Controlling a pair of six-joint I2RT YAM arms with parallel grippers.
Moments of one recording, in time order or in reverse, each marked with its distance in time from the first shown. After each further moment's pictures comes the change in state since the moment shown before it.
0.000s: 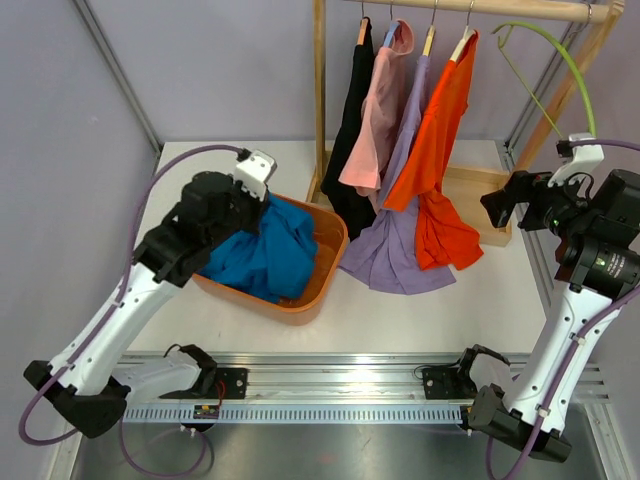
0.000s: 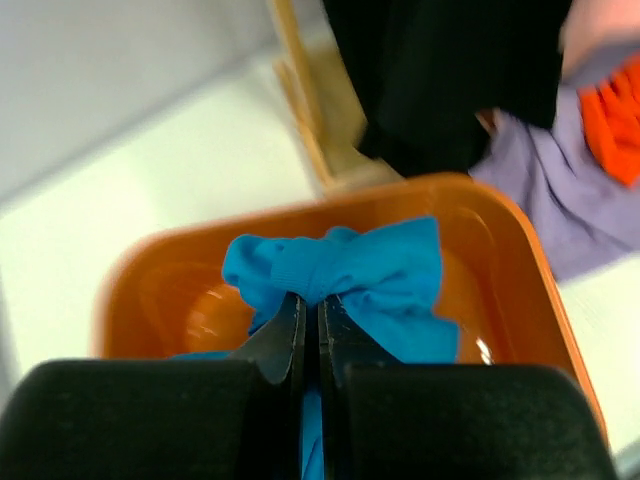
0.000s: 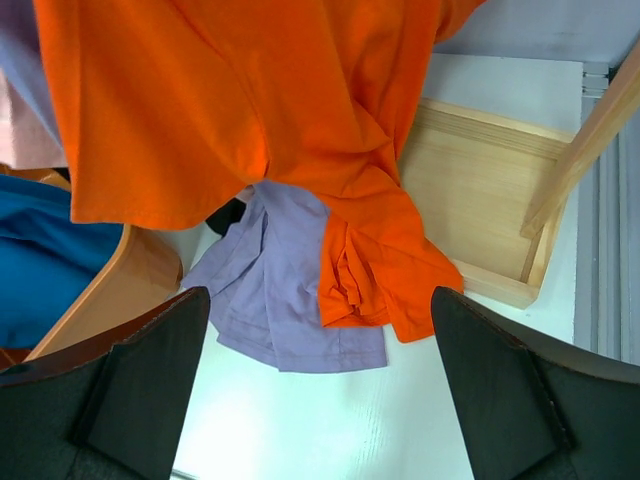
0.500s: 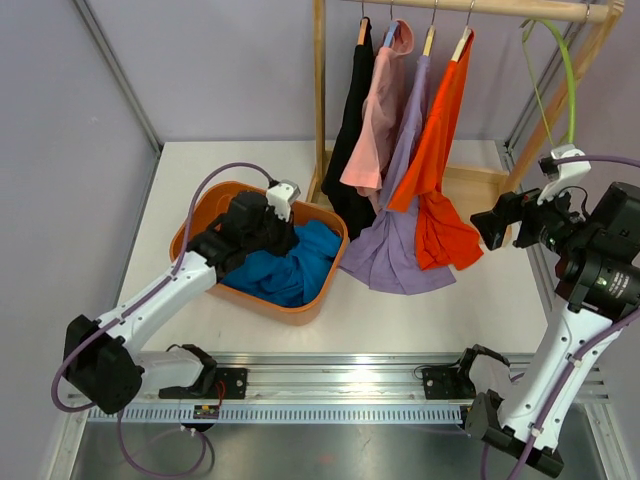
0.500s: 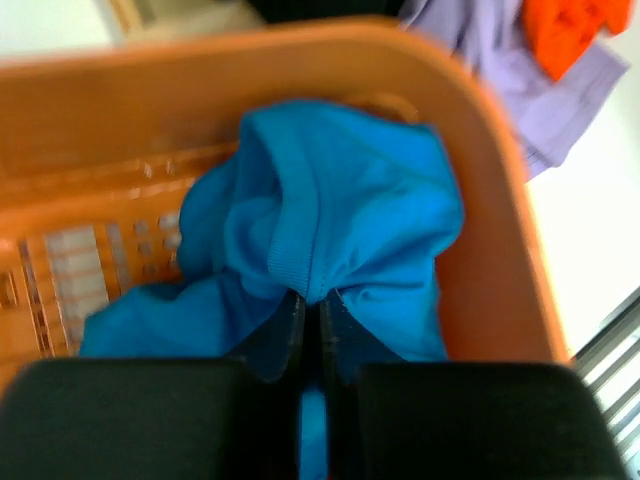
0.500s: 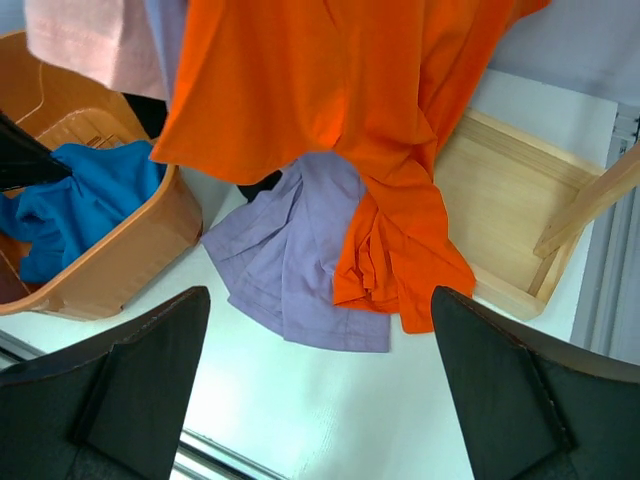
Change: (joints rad) left arm 0.039 0.151 -0.360 0.266 0.280 -0.237; right arm -0.001 -0.042 0.063 -0.176 -0.123 -0.187
